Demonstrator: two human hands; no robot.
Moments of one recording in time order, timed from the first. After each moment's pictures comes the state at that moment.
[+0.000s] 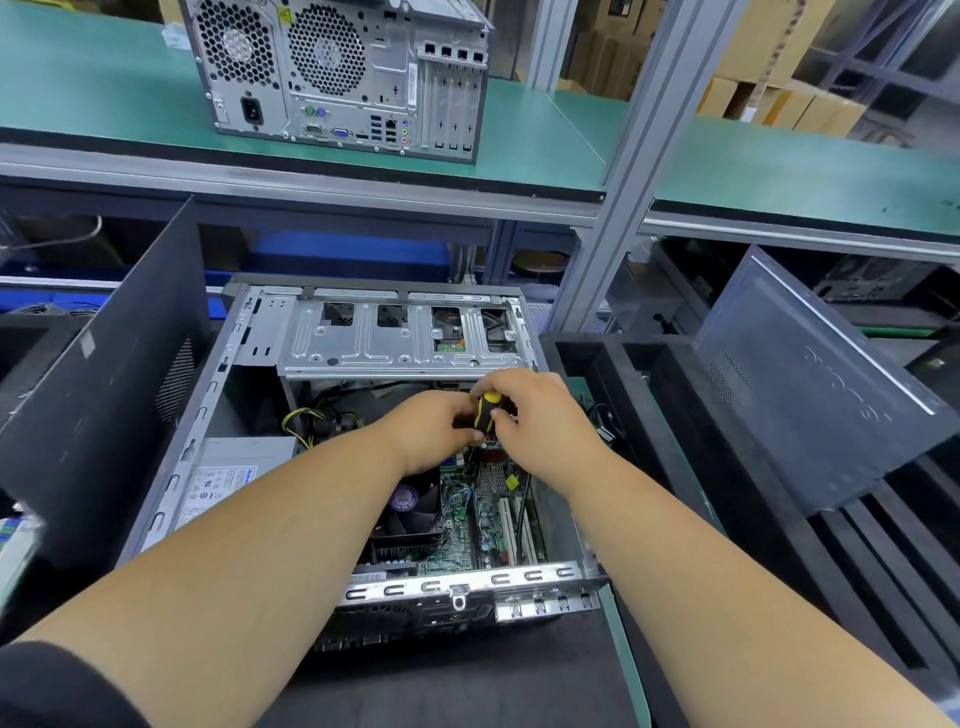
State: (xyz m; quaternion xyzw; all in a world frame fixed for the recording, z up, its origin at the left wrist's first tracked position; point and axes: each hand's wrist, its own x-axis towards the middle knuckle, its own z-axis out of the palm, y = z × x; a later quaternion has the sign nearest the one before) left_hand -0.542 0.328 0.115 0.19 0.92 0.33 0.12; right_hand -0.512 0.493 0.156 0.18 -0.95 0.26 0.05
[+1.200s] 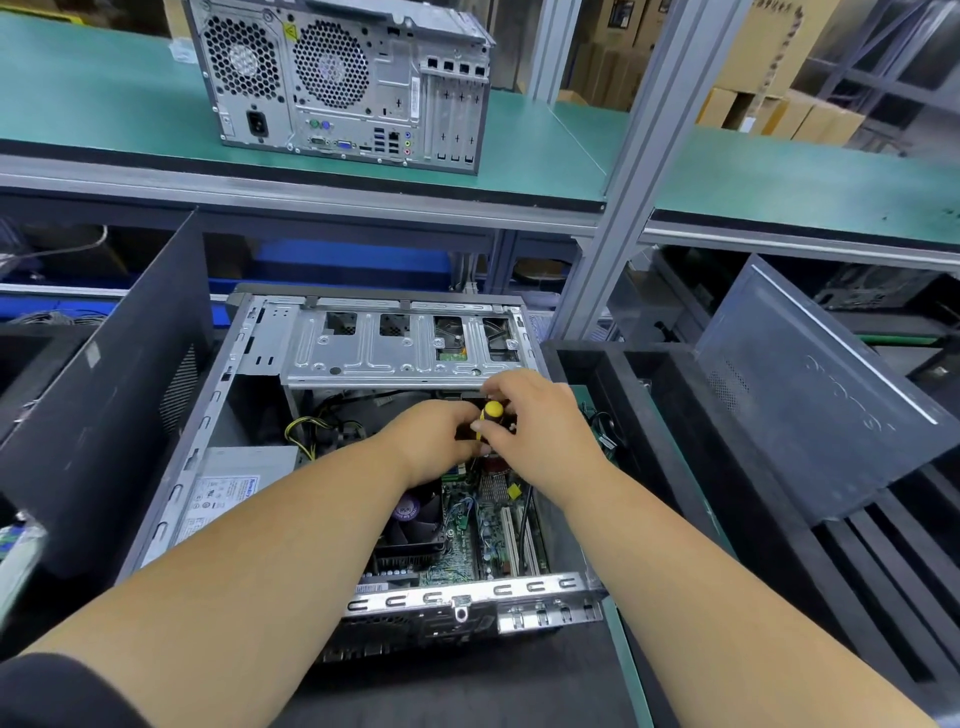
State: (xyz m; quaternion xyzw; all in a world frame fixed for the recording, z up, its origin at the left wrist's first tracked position) left_hand -0.542 0.328 0.112 0.19 0.93 0.31 0.10; right_hand -0.513 0.490 0.152 0.17 -0.95 0.23 0.10
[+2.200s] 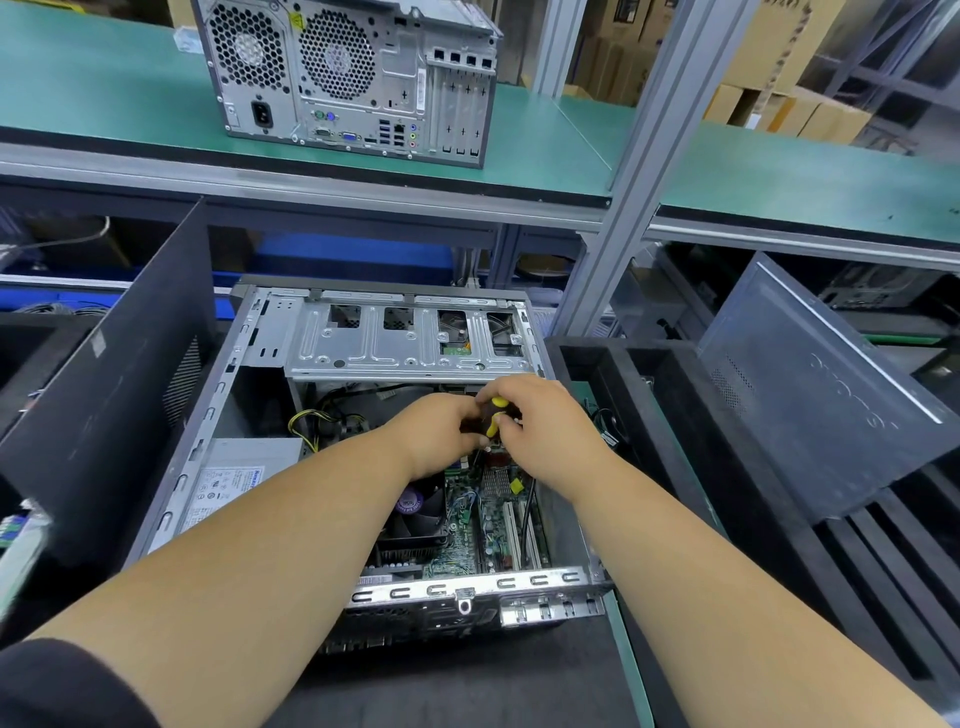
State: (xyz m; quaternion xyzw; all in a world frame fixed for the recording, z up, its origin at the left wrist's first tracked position) left_hand -0.543 0.329 0.115 0.19 0.93 0.30 0.11; right_hand -0.511 0.492 0.158 0.19 -0.95 0.25 0.05
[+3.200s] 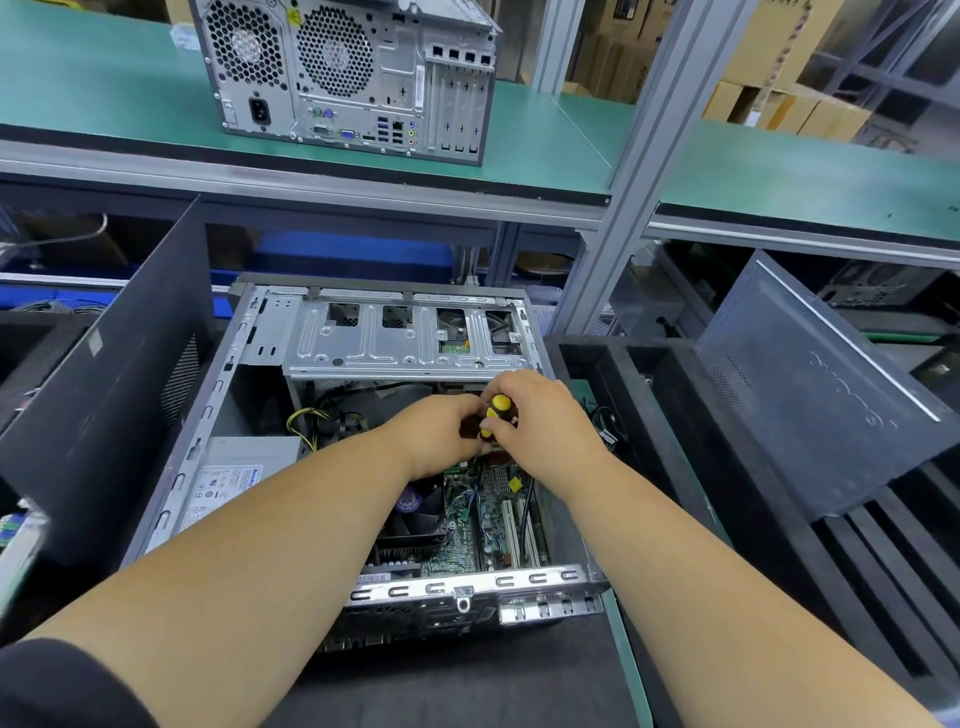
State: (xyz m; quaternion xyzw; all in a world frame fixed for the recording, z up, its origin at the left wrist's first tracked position) left_hand -0.539 0.329 0.117 0.20 0.92 0.32 0.12; right_hand -0.512 0.489 0.156 0.17 -0.96 0.22 0.06
